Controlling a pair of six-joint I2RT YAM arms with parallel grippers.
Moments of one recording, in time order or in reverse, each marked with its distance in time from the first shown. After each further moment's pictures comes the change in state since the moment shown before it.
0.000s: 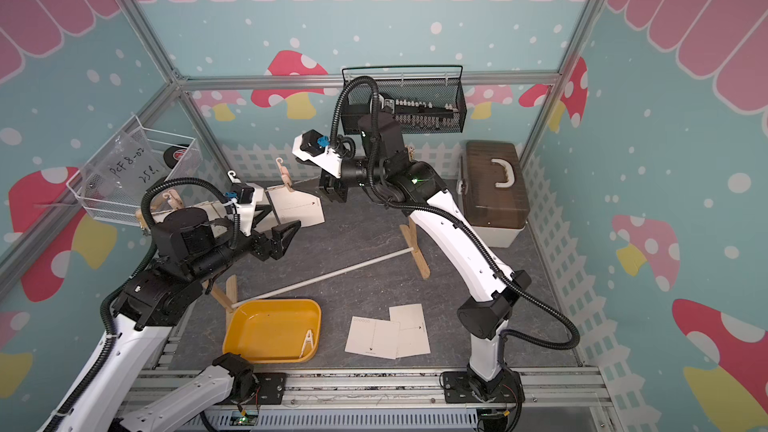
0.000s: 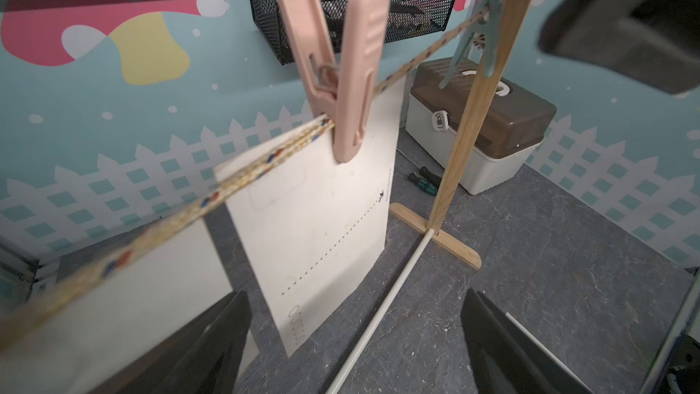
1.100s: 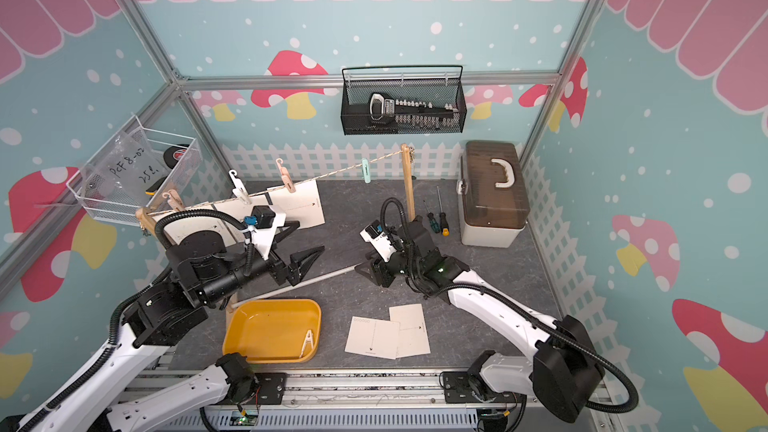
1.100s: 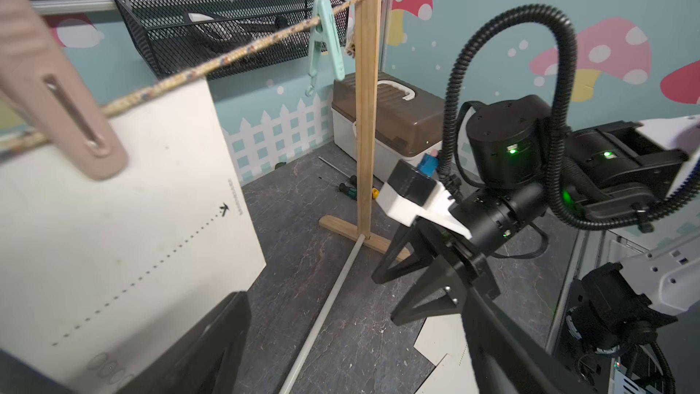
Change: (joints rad) left arm -0.307 -0.071 -0.057 0.090 -0.076 -0.025; right arm -0.030 -0.623 -1.388 0.449 0.185 0.514
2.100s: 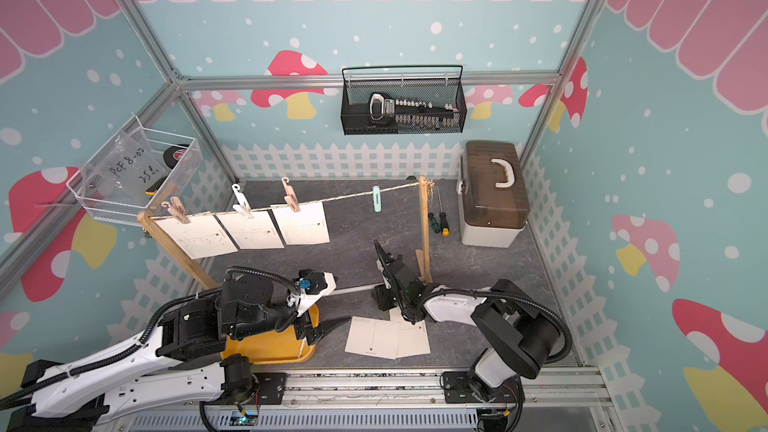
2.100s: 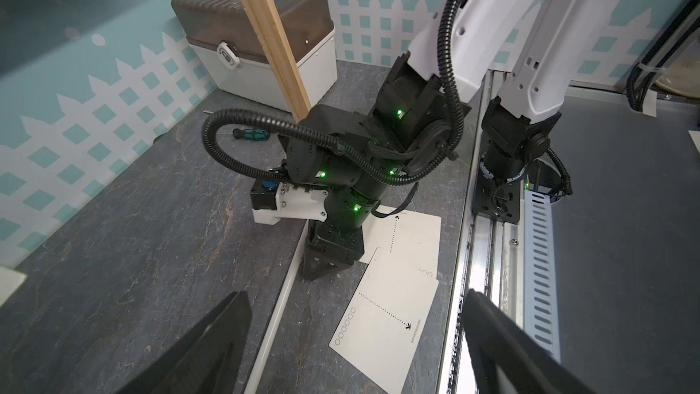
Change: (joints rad) left arm -0.466 -0.026 -0.226 -0.031 -0.120 0.113; right arm 0.086 0.340 -0.305 0.338 0.445 0.425
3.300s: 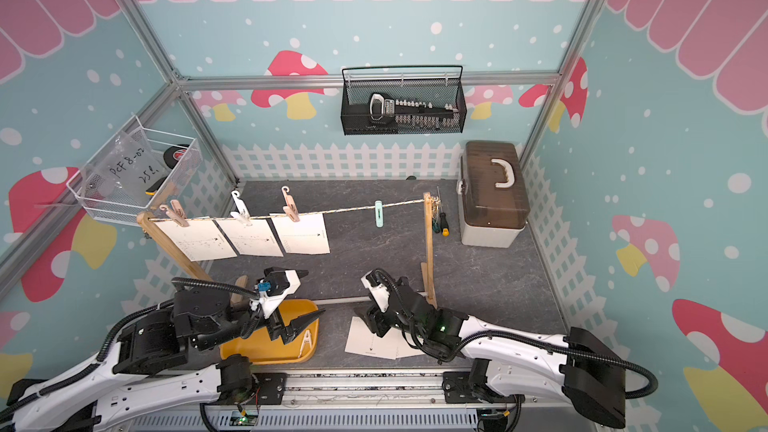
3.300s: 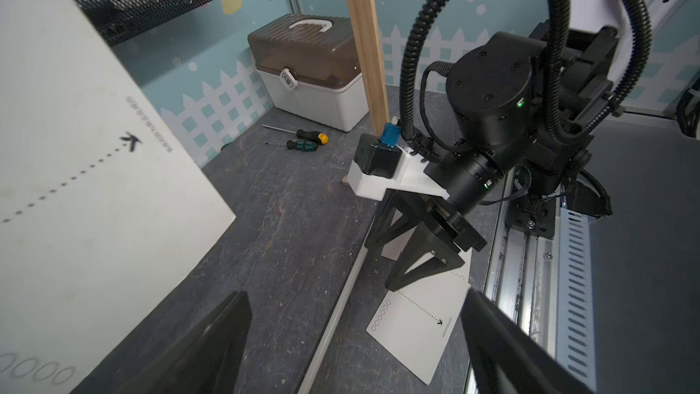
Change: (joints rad) left arm 0.000 -0.146 0.016 -0.090 -0.112 0.020; right arm 0.259 -0.533 -0.161 -0.059 0.127 -0.079
